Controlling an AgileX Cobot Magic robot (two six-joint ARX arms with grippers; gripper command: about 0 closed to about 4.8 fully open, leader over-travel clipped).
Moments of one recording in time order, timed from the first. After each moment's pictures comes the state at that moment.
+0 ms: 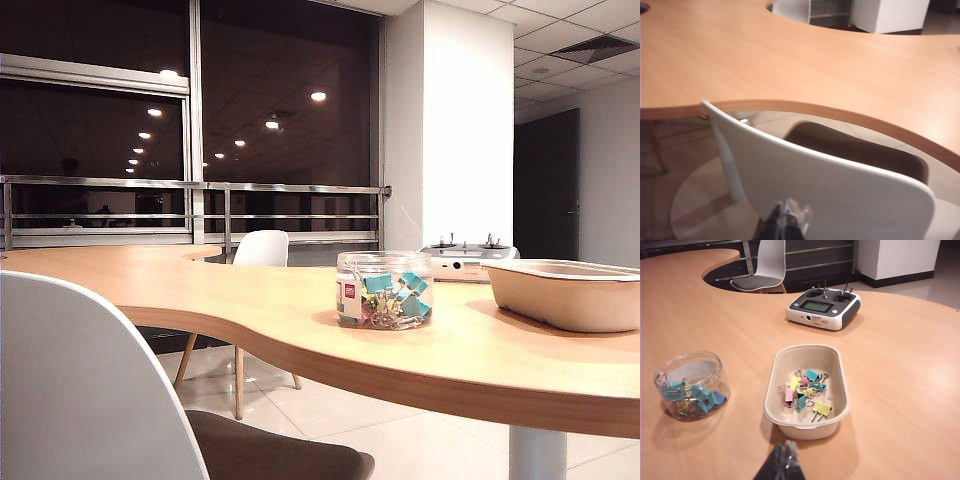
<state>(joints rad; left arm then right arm) -0.02 0.00 0.01 -0.12 -0.02 0.06 -0.10 0.00 0.23 -0.33 -0.27 0.09</state>
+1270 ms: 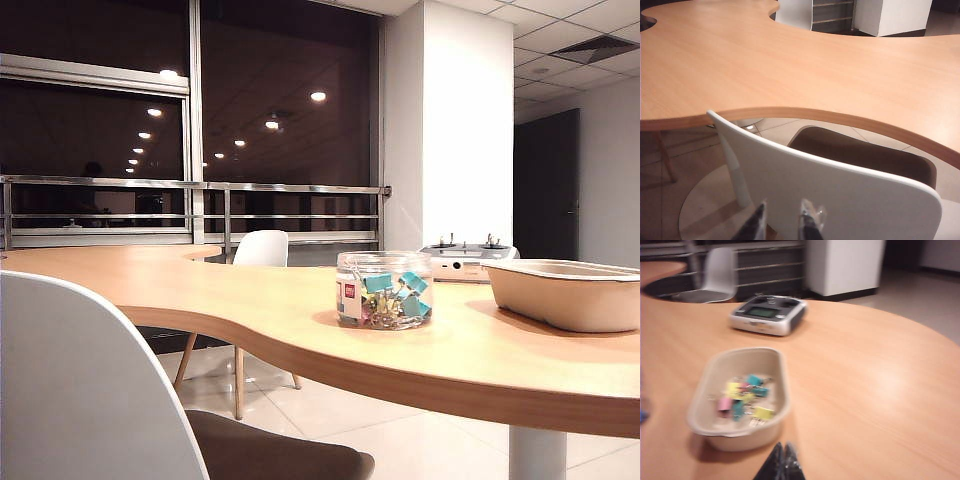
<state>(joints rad) -0.02 0.00 0.01 -0.10 -0.02 0.10 -0.09 0.00 0.03 -0.05 -0.06 0.08</state>
